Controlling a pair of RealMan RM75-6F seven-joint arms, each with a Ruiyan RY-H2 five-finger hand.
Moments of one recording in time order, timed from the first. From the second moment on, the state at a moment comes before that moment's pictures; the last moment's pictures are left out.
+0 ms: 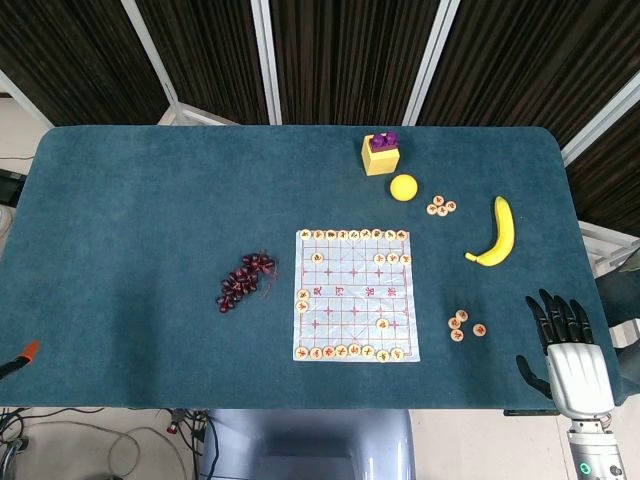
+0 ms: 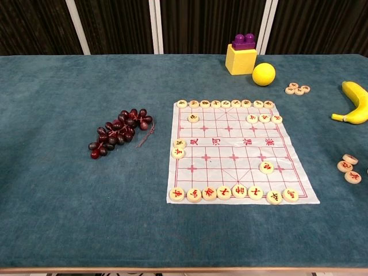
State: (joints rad) left arm 0.03 -1.20 -0.16 -1.79 1.33 1.67 0.21; right arm 0.10 -1.20 -0.04 -1.69 -1.53 1.64 -0.20
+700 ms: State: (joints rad) left arm 0.04 -1.19 -0.15 -1.80 1.34 1.68 0.20; right arm 0.08 -1.20 -0.01 -1.70 -1.52 1.59 -0.19
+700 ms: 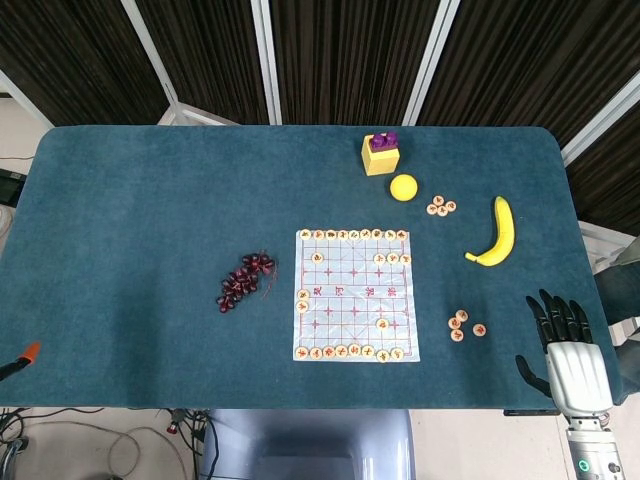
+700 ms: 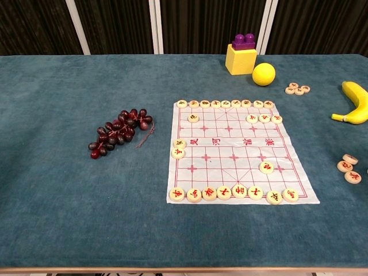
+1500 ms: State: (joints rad) left arm 0.03 -1.20 -0.15 -1.79 1.34 1.67 0.21; right arm 0.12 -1.18 0.02 -1.74 -1.53 1.47 -0.16
